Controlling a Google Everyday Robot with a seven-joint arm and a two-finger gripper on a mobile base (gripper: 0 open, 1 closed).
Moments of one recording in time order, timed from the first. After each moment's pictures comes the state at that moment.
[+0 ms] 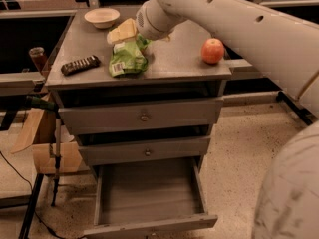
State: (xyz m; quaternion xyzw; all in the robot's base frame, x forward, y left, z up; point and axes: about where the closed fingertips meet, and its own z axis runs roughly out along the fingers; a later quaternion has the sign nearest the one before) arm 0.738 0.045 0.930 -0.17 0.90 0.17 0.37
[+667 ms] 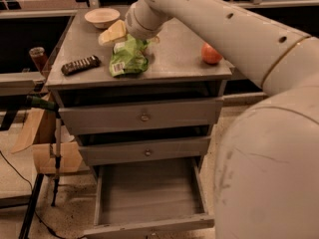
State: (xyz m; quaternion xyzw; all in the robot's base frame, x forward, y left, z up) arm 0.760 0.077 0.913 -0.18 0.91 0.18 0.34
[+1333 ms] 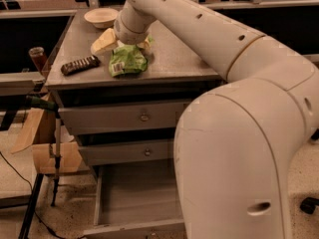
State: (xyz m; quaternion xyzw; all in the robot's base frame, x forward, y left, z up) arm 0.769 0.109 0.877 -0.20 0.93 0.16 0.27
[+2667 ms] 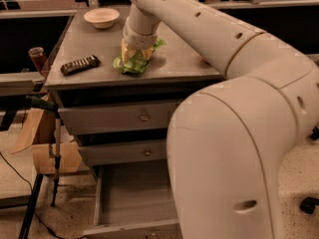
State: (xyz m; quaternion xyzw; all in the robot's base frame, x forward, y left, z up) arm 0.756 0.067 0.854 -0.16 0.96 0.11 0.20
